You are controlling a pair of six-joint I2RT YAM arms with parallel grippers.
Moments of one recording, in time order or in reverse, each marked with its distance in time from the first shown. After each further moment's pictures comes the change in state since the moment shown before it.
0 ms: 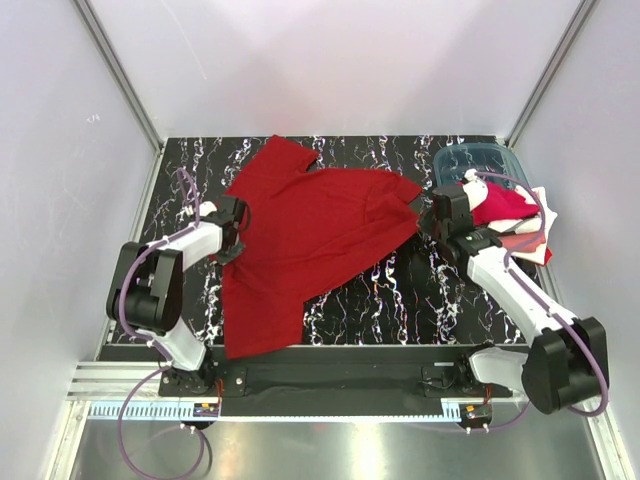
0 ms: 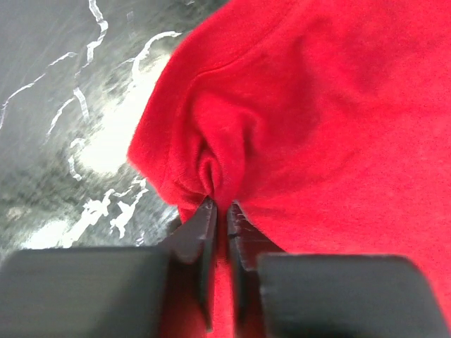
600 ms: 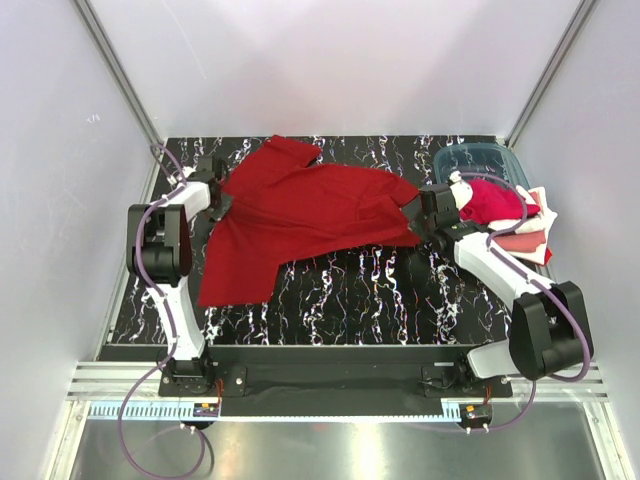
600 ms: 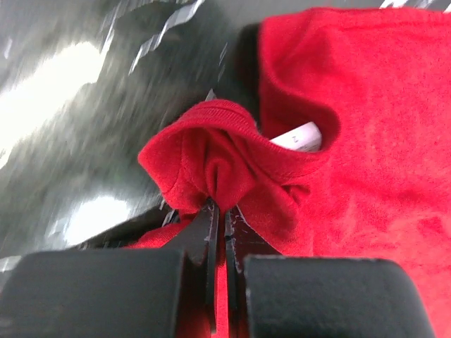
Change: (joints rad) left arm 0.193 0.390 0.497 0.035 0.172 -0.088; right arm 0.000 0.182 0.025 0.014 -0.039 0.005
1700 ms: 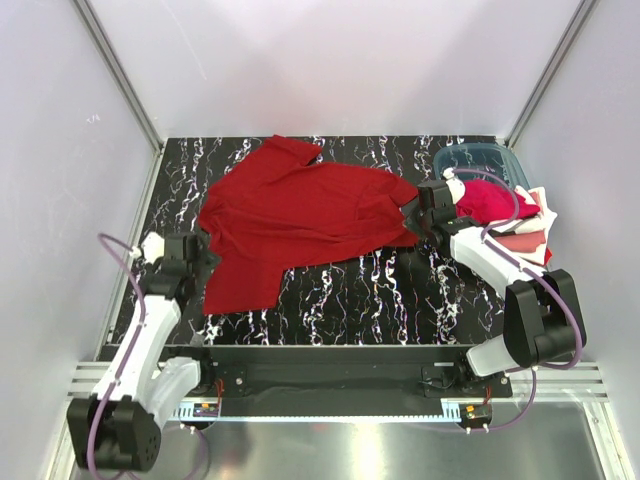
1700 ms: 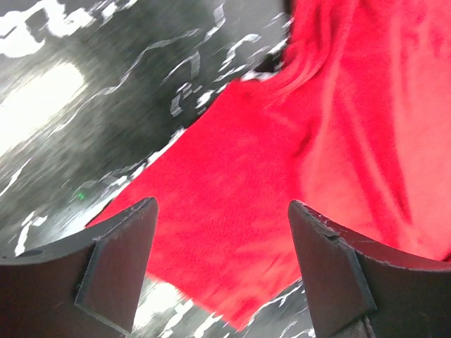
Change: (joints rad) left arm -0.039 -1.125 -0.777 -0.166 -0.055 -0.024; right arm -0.013 0.074 0.031 0.056 -0.091 -0.019
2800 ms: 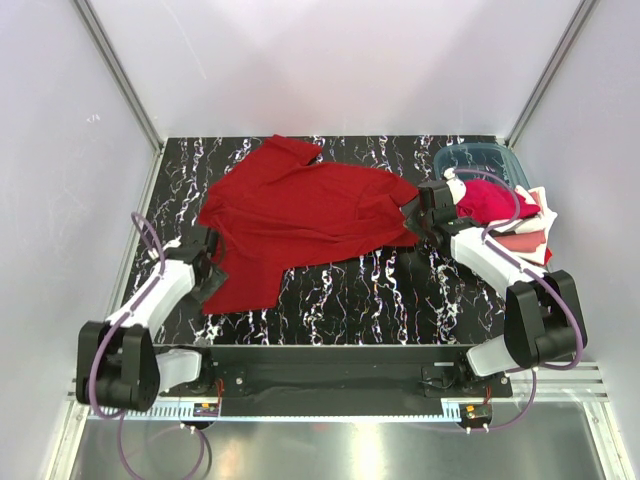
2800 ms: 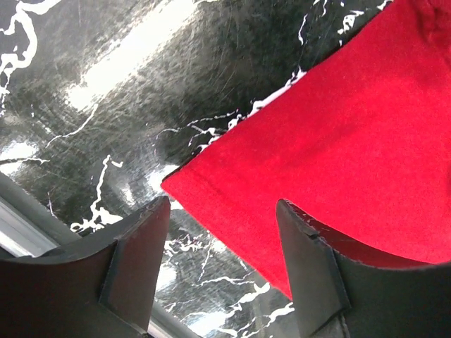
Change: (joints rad) left arm -0.064 0.269 0.046 -0.225 -0.056 -0.063; right arm 0.000 -0.006 -0.005 0.000 0.006 0.001
